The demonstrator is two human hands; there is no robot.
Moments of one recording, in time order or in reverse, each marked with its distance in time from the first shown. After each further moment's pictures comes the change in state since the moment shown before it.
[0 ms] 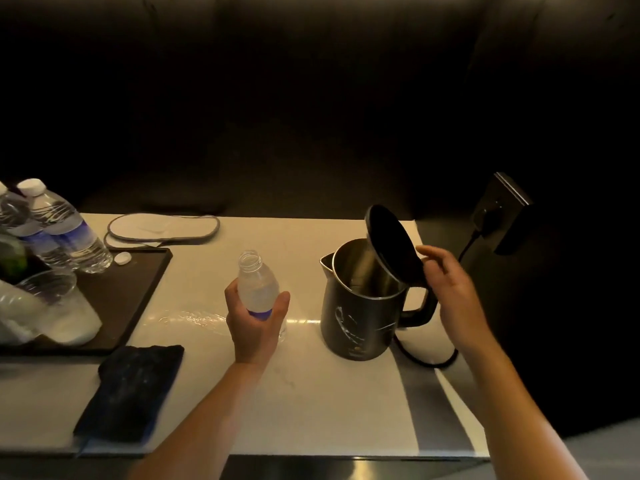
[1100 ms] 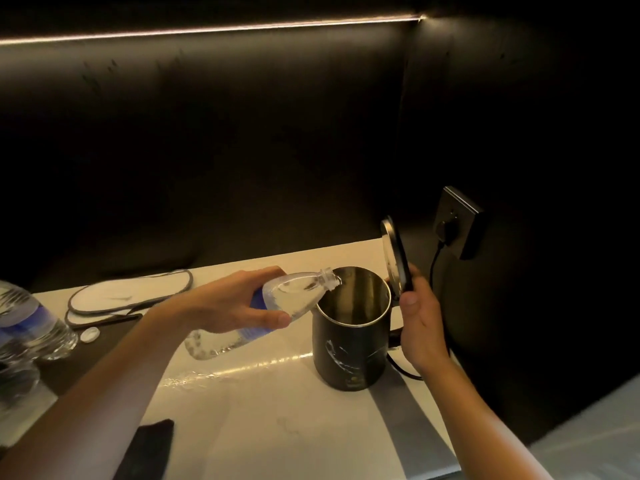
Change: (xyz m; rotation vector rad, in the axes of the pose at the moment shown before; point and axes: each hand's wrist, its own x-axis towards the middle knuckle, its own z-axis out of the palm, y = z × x) left_hand 0.121 0.143 -0.002 0.597 -1.408 0.174; right_hand -0.009 -0.023 0.048 0.094 0.311 -0.011
